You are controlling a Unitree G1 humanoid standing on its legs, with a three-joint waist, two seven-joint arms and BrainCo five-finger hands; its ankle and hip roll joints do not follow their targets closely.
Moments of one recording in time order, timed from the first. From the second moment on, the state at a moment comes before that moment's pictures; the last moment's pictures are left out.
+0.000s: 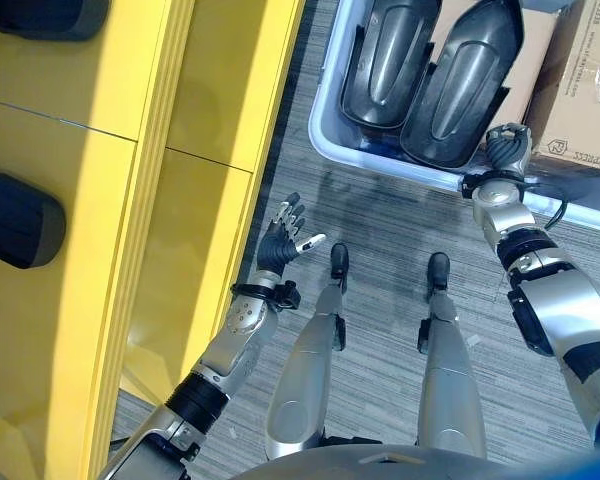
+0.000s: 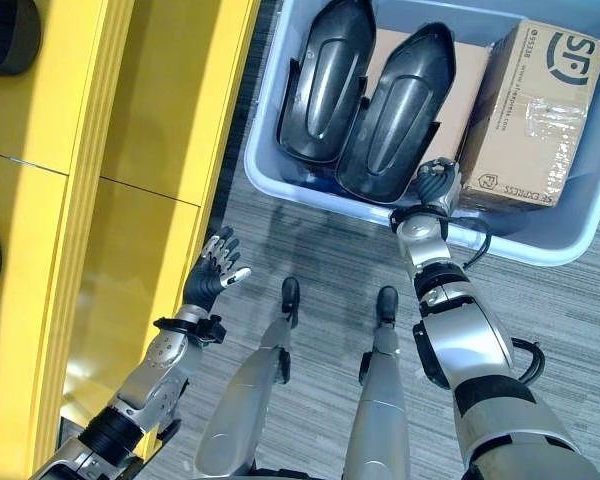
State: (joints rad) left arm -0.18 0.37 -0.47 0.11 -0.58 -0.27 0.22; right arm -1.05 -0.43 0.27 1.21 0.21 -0.10 -0.60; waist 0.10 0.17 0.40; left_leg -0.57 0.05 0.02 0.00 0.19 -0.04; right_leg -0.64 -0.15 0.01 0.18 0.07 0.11
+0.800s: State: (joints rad) left arm -0.18 0.38 -0.47 0.11 -0.60 -0.27 0.22; right arm -1.02 -0.42 0.24 1.18 0.28 -0.12 -0.63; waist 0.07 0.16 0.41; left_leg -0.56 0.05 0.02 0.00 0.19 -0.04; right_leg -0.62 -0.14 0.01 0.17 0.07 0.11
